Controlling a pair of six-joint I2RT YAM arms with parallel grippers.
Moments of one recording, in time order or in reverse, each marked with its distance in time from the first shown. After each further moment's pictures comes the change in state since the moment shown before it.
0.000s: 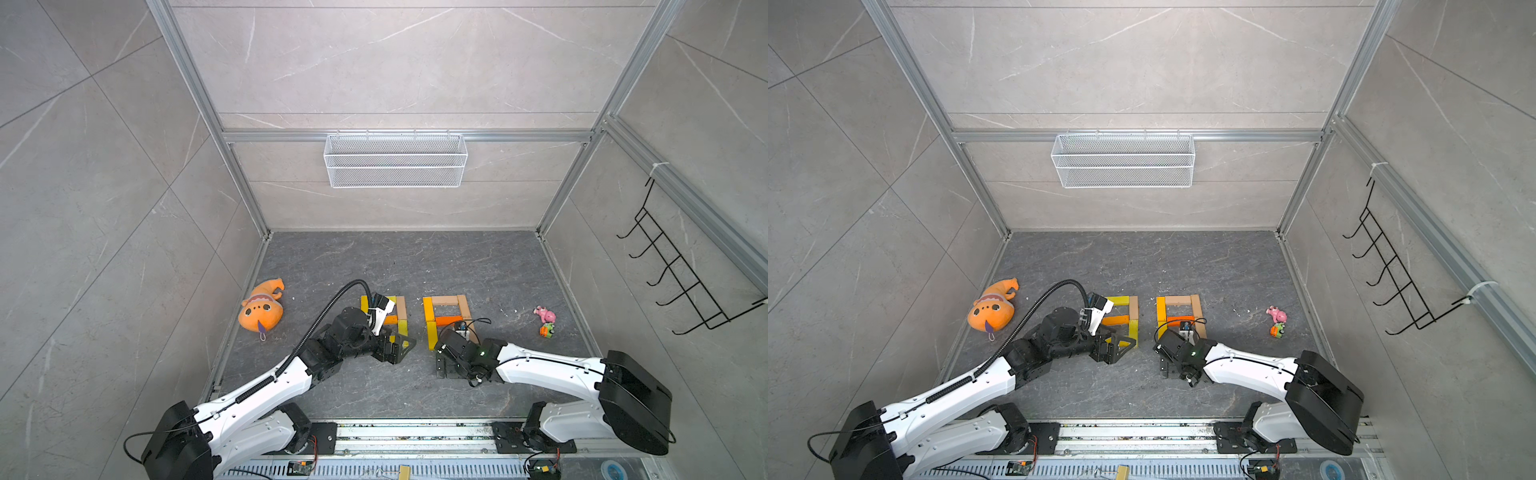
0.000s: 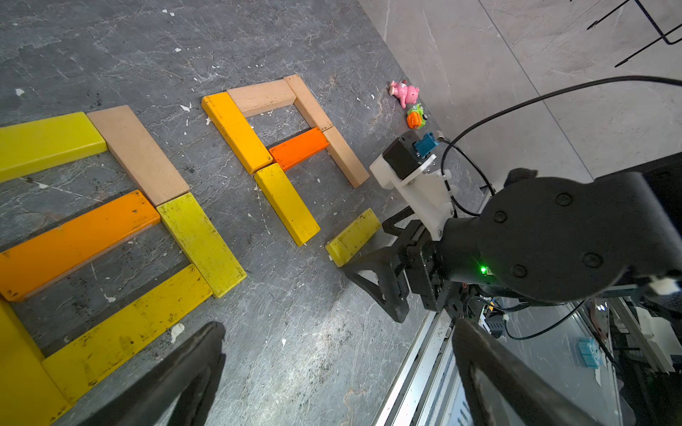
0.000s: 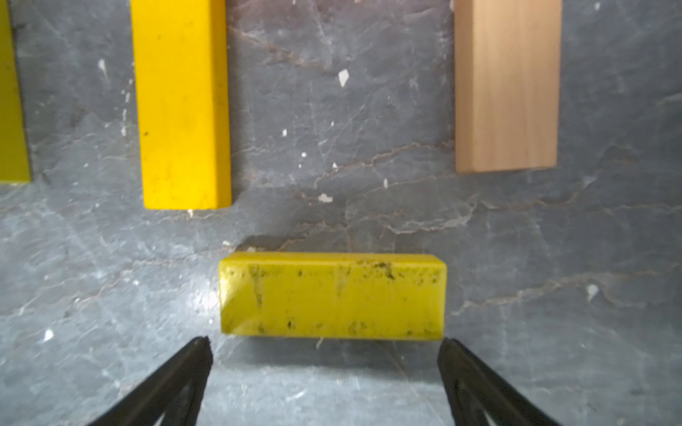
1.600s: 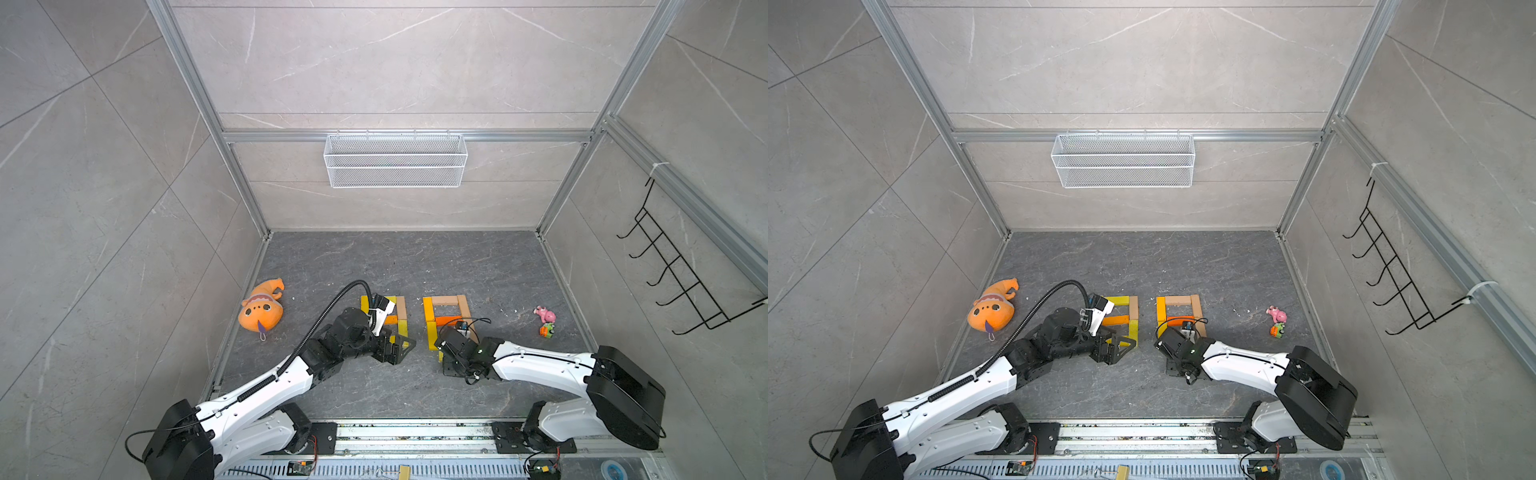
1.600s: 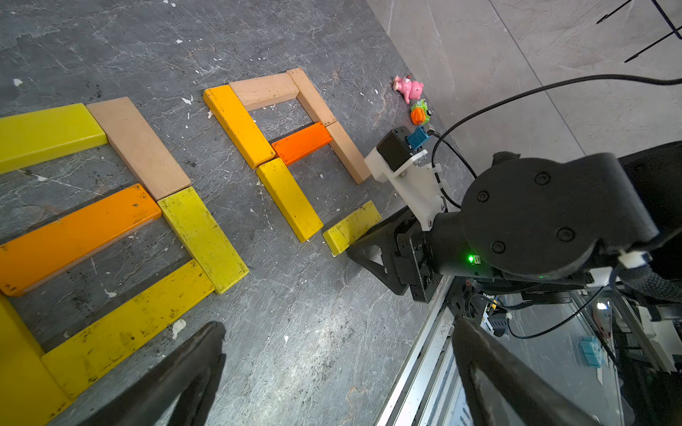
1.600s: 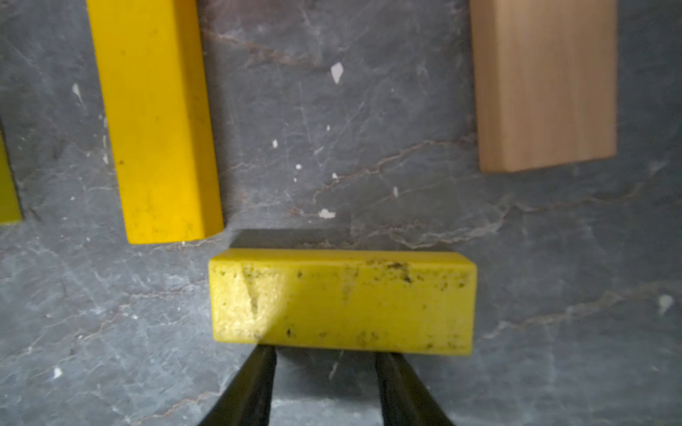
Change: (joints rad) left arm 0.000 0.010 -0.003 0.000 0.000 0.000; right arm -0.054 0.058 -0.019 0.094 -0.051 0.056
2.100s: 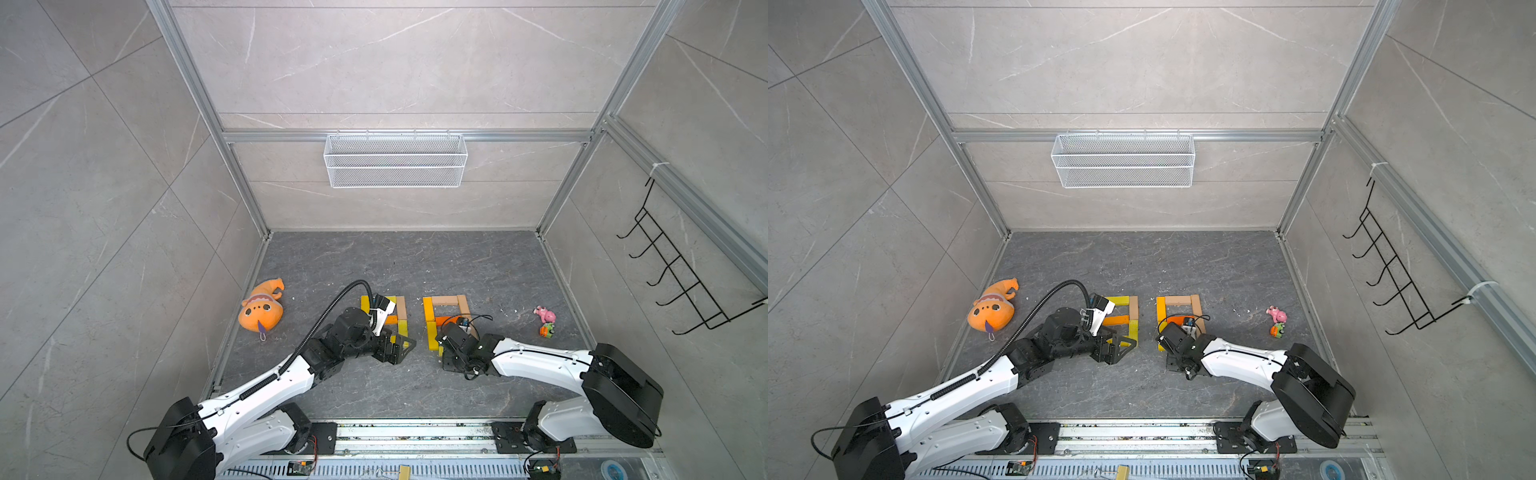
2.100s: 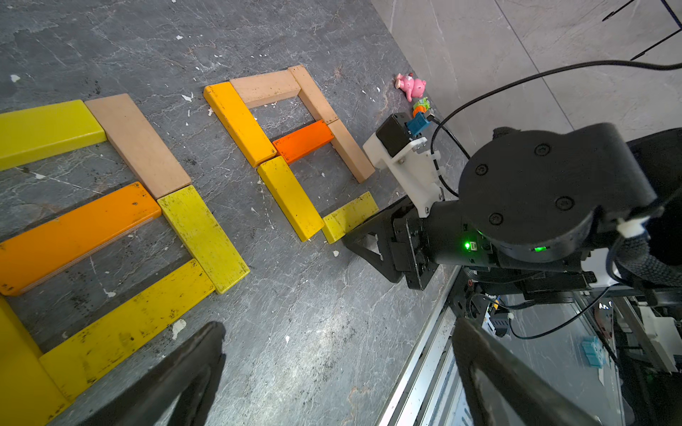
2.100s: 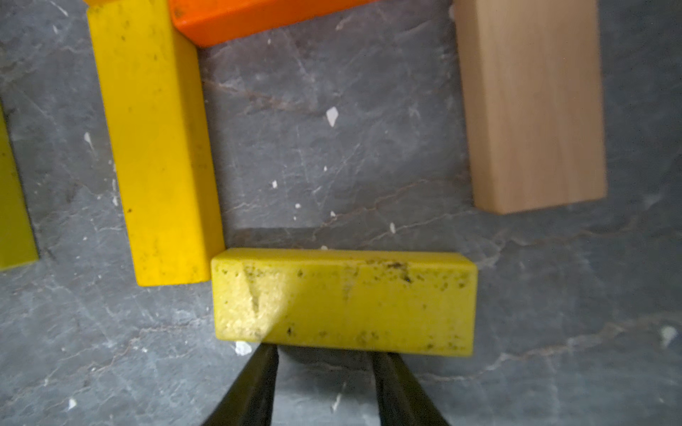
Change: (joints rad) left arm 0.000 0.013 0.000 0.006 0.000 0.000; right arm -0.042 0.022 0.008 0.038 -0.002 -0.020
